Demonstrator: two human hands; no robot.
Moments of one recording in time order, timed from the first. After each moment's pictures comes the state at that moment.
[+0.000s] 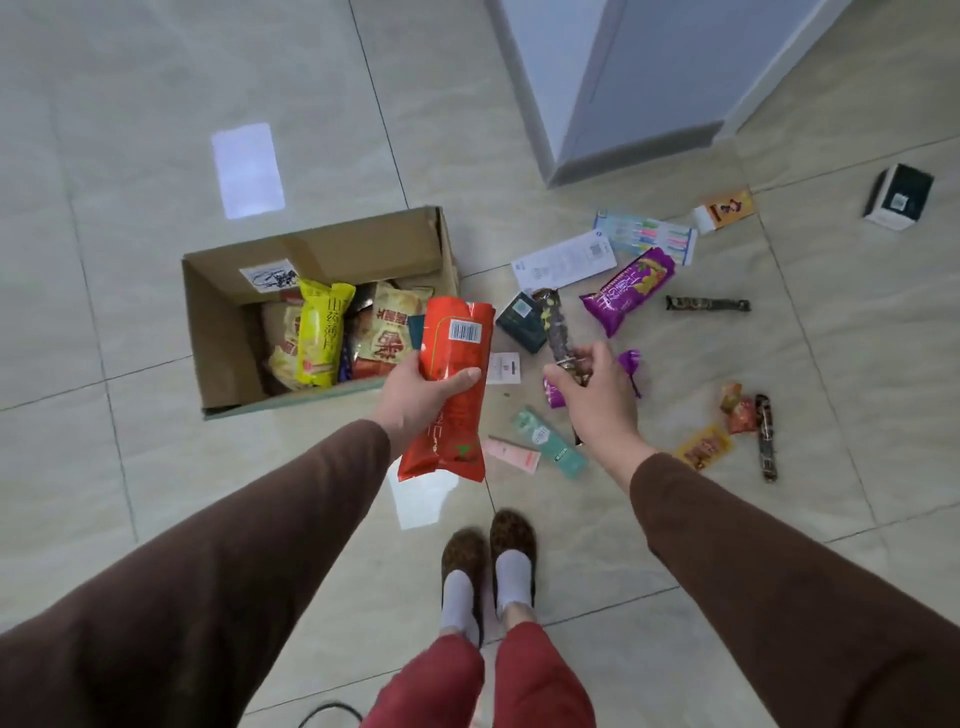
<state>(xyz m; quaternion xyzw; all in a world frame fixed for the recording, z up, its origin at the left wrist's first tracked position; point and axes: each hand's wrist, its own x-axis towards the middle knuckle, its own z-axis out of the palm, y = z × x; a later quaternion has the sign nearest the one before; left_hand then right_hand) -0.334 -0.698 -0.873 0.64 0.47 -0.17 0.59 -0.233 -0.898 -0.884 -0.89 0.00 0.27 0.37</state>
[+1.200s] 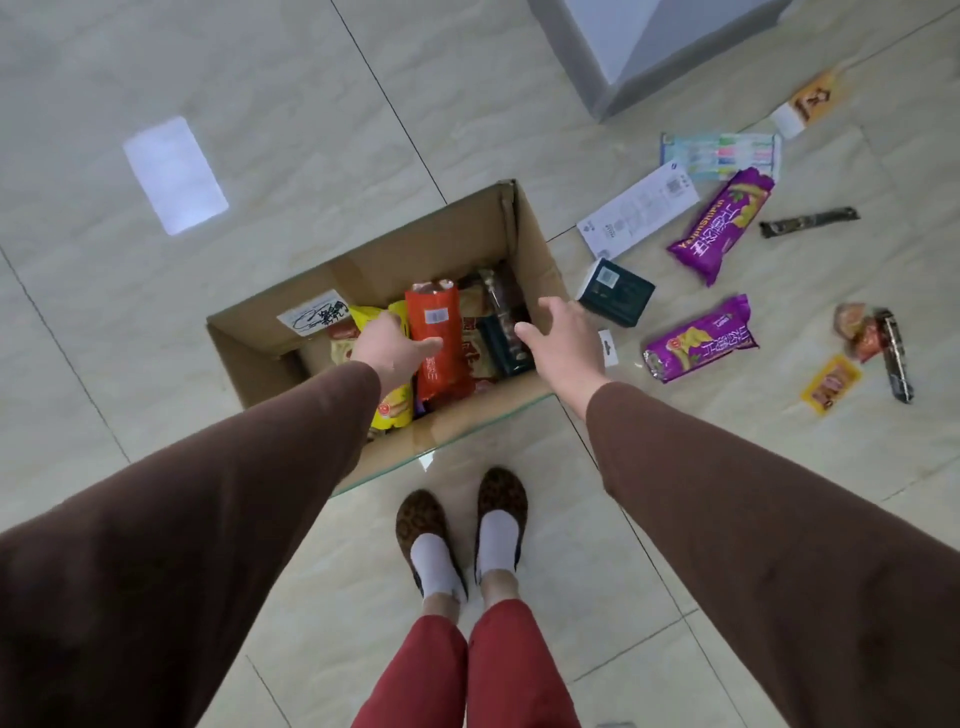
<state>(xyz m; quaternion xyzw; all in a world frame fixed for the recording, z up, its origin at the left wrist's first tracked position) -0.303 -0.426 -0.999 0.81 0.37 -0.32 0.33 -0.249 -0.633 -1.005 -0.92 0.04 0.30 0.27</state>
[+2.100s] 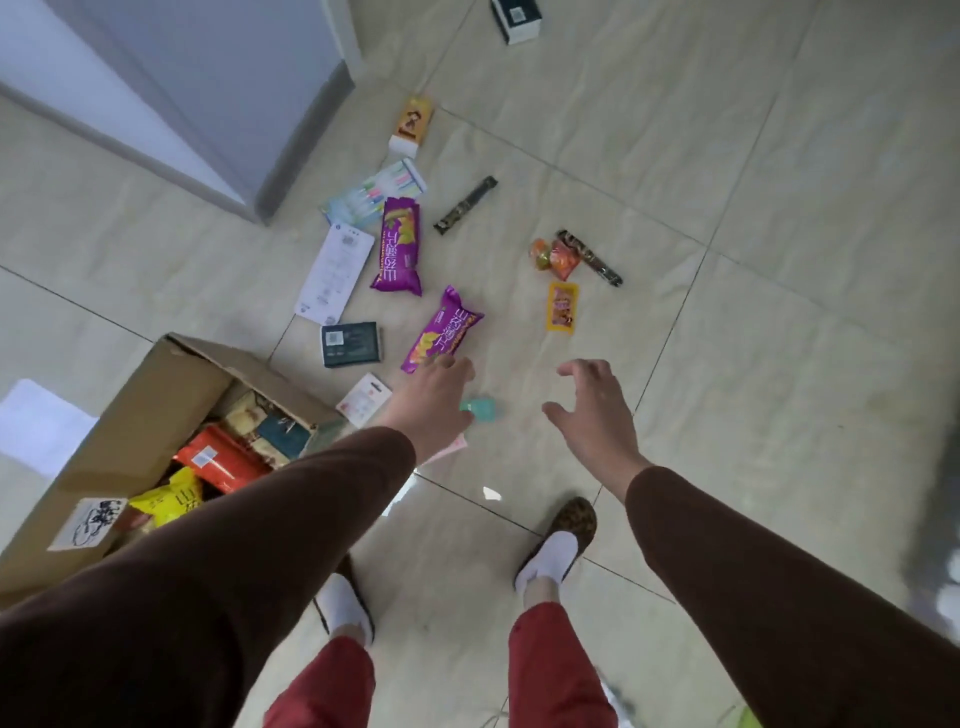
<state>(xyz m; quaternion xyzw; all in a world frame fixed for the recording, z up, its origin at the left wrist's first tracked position) -0.263 -0.856 -0.889 0.91 -0.23 -0.32 0.15 -0.356 -1.055 -0.888 -0.91 0.25 0.17 0.29</state>
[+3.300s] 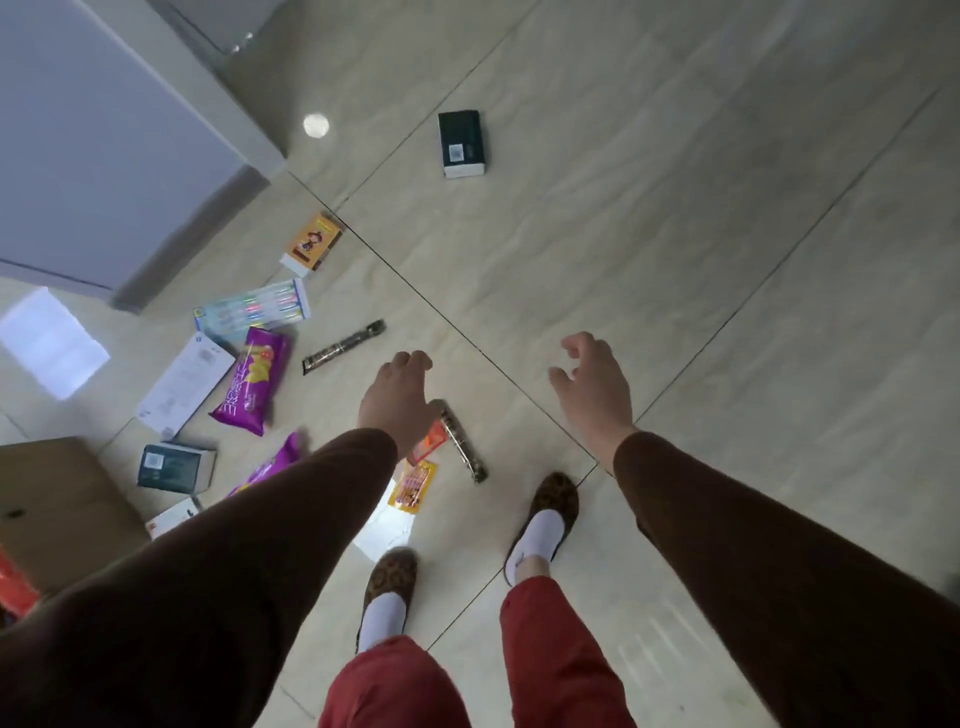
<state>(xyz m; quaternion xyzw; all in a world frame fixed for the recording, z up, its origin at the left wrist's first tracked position) 0.041 -1.270 -0.955 0.94 0.04 -0.29 0.20 0.043 -1.512 -0.940 -0.90 0.18 0.22 0.32</state>
